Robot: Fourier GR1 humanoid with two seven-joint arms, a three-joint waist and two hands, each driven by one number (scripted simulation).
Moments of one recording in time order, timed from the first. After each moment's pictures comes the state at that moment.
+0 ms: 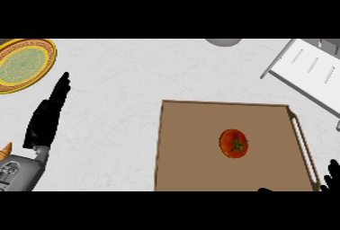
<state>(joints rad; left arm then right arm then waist) -0.22 0.55 -0.28 -1.40 0.17 0.36 0.03 0.41 -0.40 0.31 -2.29 0.44 -0.66 1.19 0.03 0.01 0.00</state>
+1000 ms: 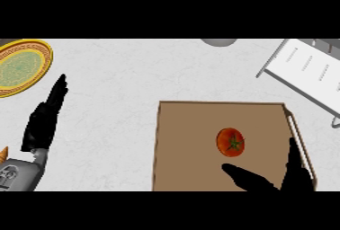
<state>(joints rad) -0.19 0.52 -0.24 -1.42 0.13 0.34 0.04 0.20 -0.05 0.37 -2.09 0.85 -0.45 1.28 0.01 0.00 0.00</state>
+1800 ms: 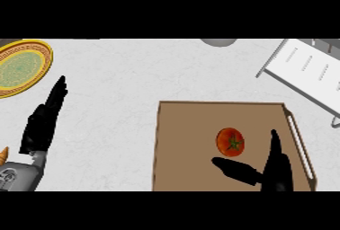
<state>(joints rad) -0.16 0.51 -0.21 -1.44 0.11 0.31 0.04 0.12 0.00 0.34 -1.95 0.82 -0.40 1.25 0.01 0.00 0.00</state>
